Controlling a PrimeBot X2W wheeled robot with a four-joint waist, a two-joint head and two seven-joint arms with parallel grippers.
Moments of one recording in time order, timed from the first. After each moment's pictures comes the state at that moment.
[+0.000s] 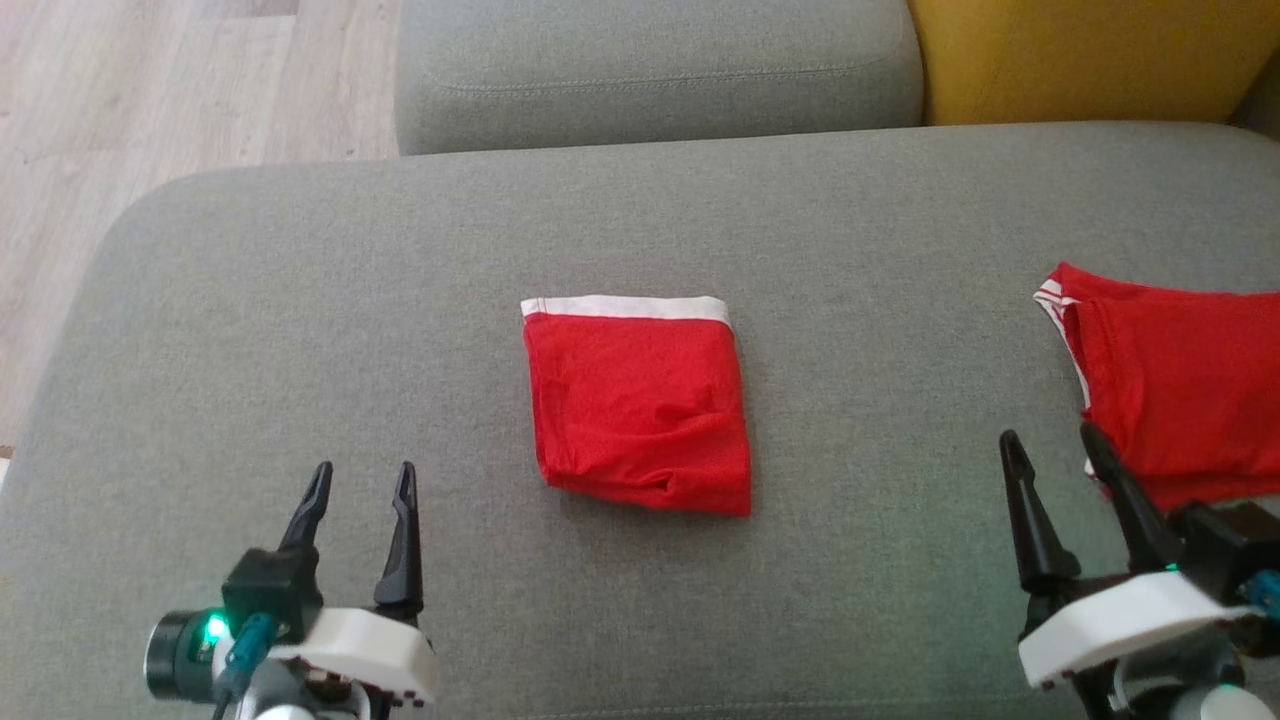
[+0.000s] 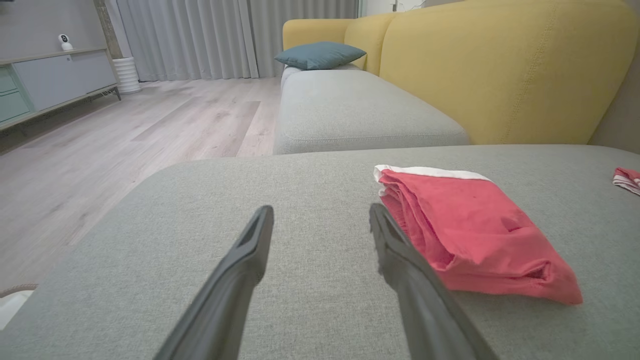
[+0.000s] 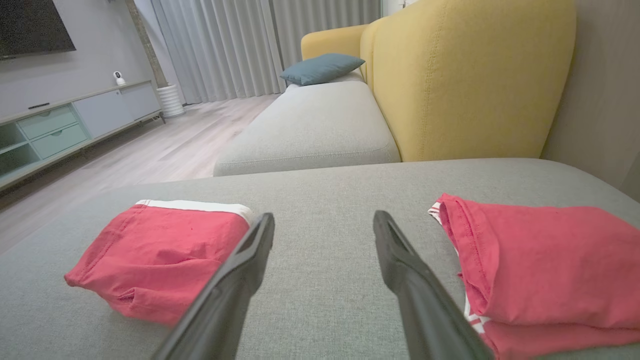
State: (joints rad) left arm 0.06 0.18 -0.29 0.09 -0.21 0.19 -0.20; right arm 0.14 -0.08 -0.01 -0.12 0.21 0.13 0.11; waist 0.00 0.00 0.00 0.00
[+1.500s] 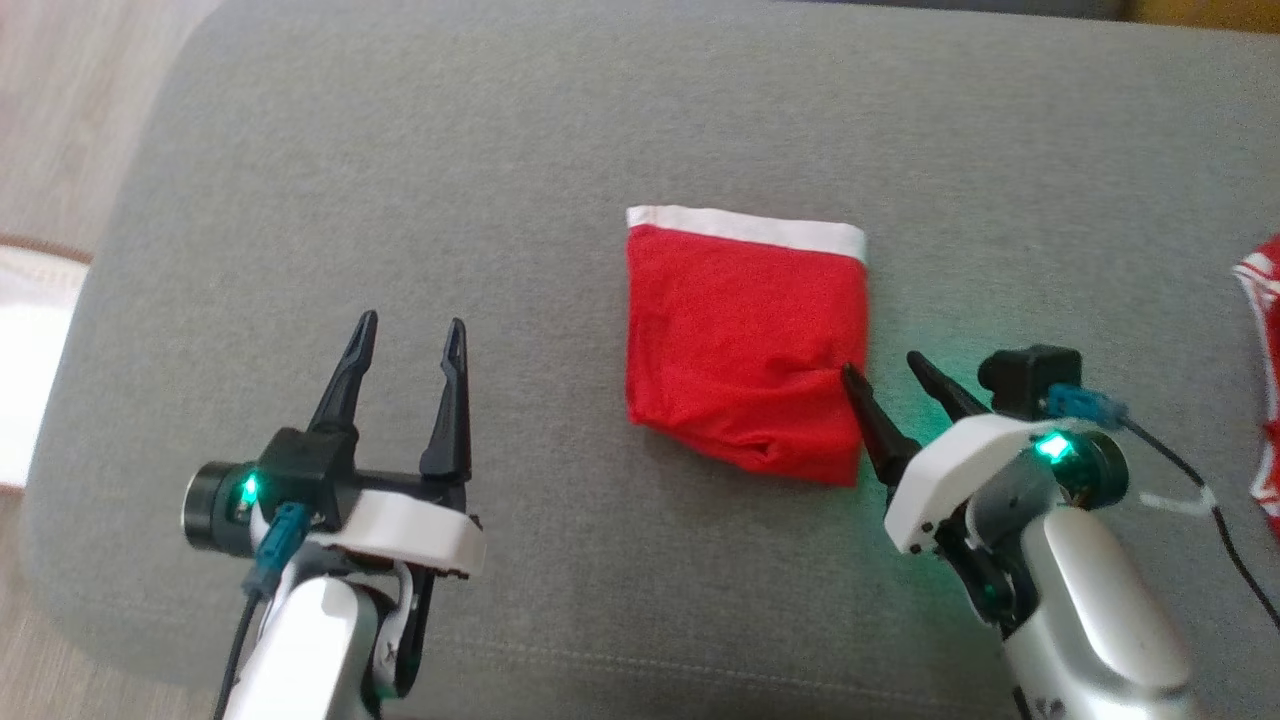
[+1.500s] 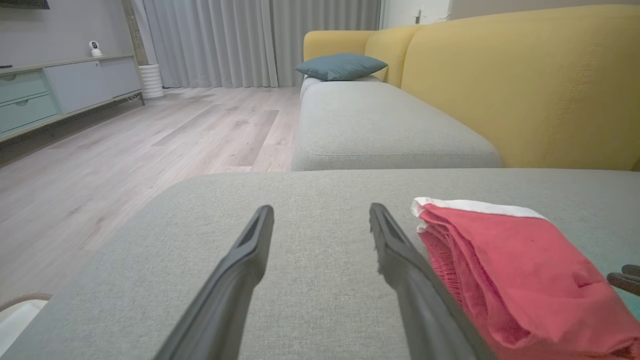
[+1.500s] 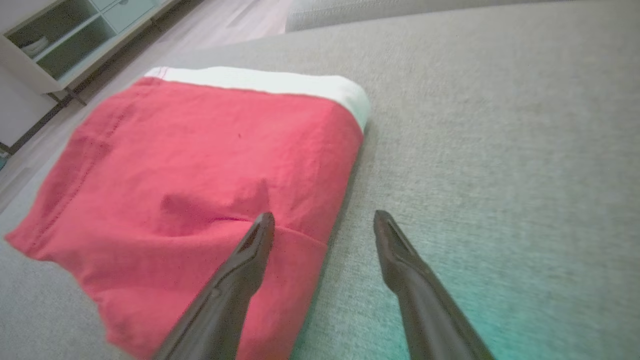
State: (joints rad) left arm -0.16 0.15 -0.35 0.10 -0.19 0.18 -0.24; right arm -0.25 -0.07 0.19 0.35 0.28 0.13 0.20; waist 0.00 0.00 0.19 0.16
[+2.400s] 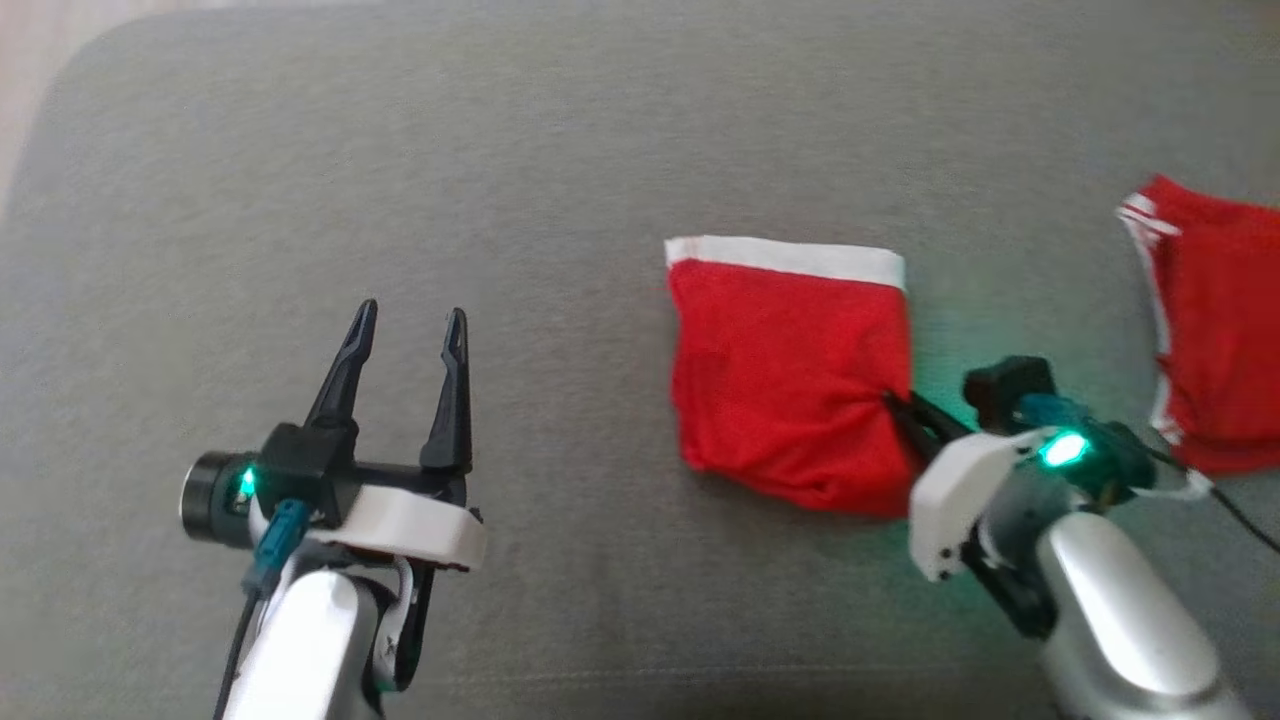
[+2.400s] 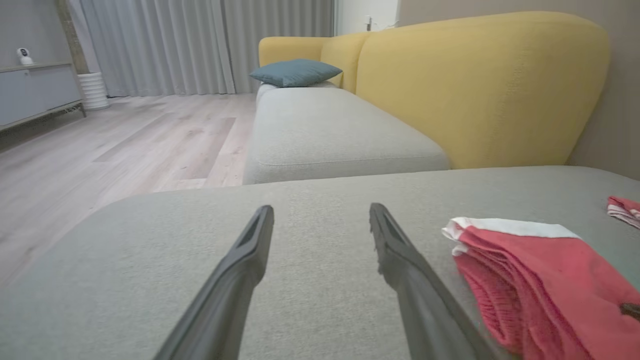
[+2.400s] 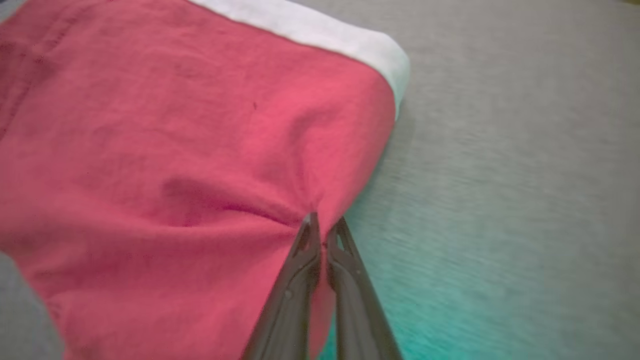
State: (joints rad) left arm -0.17 0.14 -0.34 0.10 -0.18 0.17 -0.25; right arm -0.29 -0.17 0.28 0.41 0.18 0.13 0.26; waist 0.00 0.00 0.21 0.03
